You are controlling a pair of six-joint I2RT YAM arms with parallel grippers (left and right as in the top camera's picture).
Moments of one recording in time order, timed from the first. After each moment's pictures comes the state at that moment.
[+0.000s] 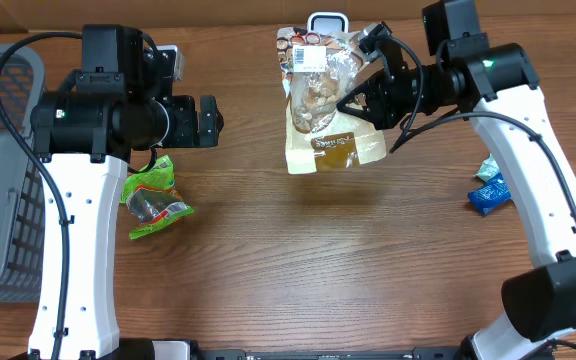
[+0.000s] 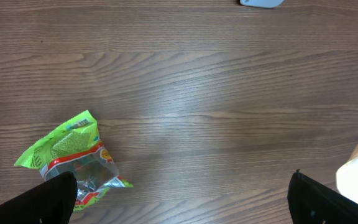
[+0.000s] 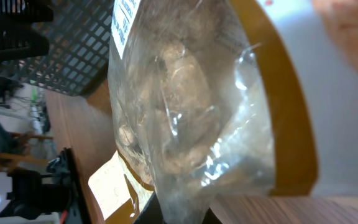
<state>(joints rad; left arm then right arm) -0.04 1.54 1.80 -1.32 0.15 -0.08 0.25 1.79 1.82 -1.06 -0.81 -0.25</state>
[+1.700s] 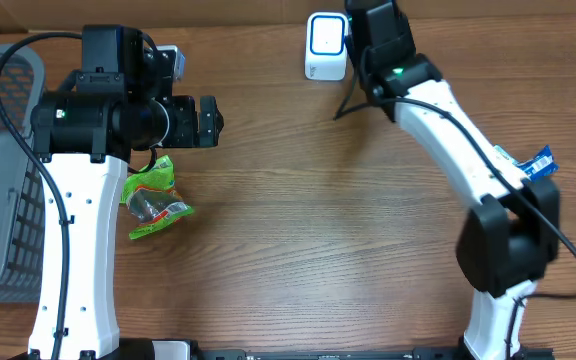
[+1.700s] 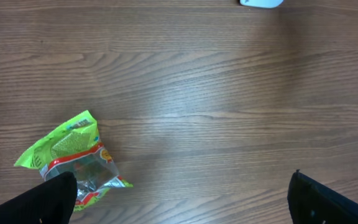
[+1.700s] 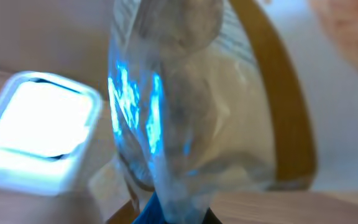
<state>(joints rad) -0.04 1.54 1.80 -1.32 0.15 -0.08 0.41 2.07 1.82 -0.35 0.59 -0.17</state>
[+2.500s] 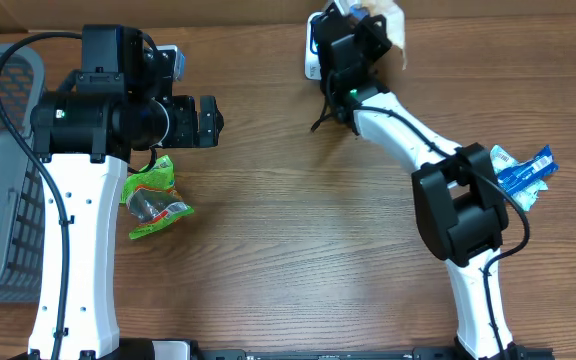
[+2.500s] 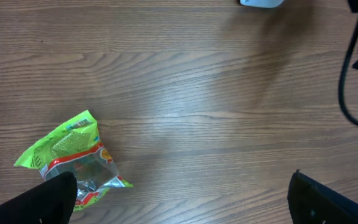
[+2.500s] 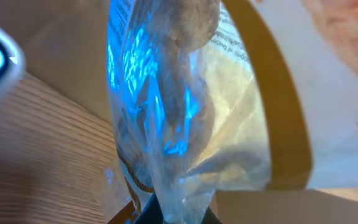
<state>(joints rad) -0.04 1.54 1.80 -1.32 0.15 -0.08 0.47 2.31 1.82 0.10 0.96 -0.79</state>
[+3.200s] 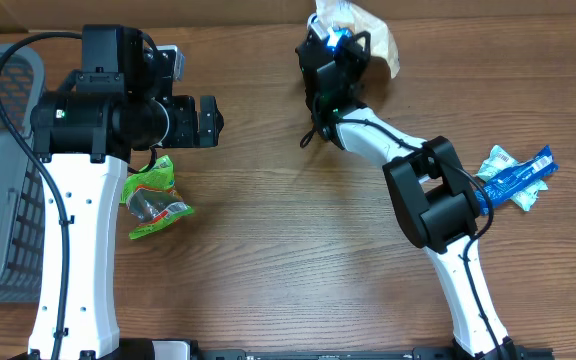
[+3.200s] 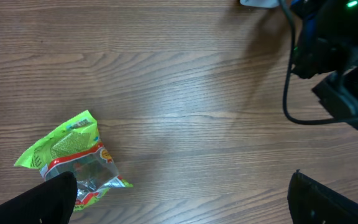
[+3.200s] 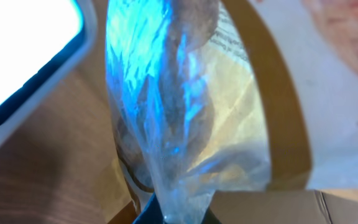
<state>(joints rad) -0.04 1.54 1.80 -1.32 0.15 -0.08 0.50 2.48 1.82 0.35 1.03 -1.10</state>
